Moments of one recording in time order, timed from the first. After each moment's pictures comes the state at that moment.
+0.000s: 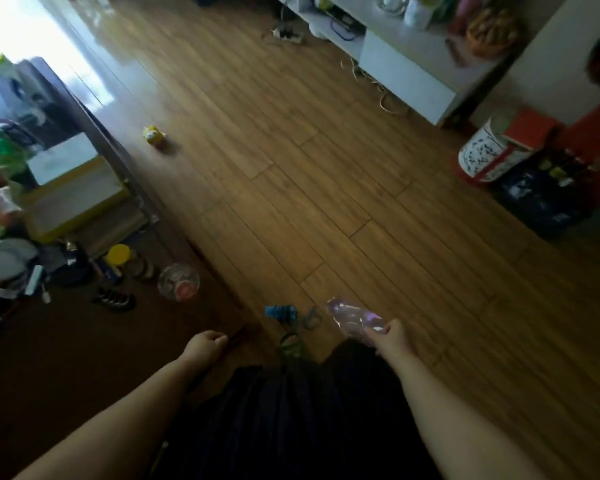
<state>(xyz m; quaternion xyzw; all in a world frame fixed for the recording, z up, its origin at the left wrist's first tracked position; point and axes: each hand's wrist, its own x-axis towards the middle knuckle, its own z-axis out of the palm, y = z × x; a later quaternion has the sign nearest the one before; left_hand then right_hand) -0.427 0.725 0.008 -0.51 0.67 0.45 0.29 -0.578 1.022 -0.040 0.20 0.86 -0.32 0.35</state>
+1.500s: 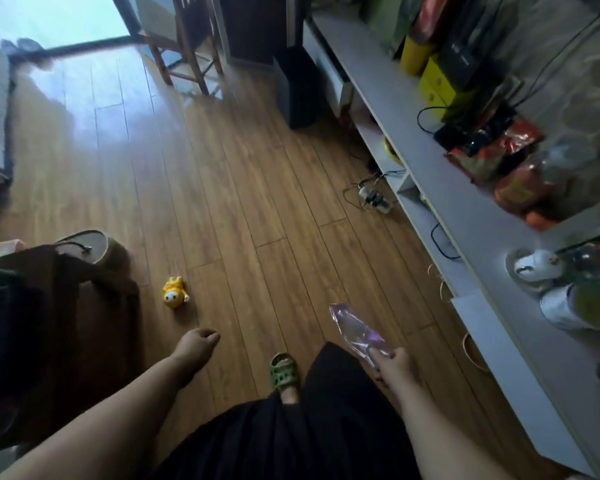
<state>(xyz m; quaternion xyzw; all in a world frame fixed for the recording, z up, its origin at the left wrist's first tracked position) -1.179 0.139 0.017 -0.61 0.56 0.54 0.16 -1.426 0.412 -0.058 0.08 0.87 -0.28 0.39</state>
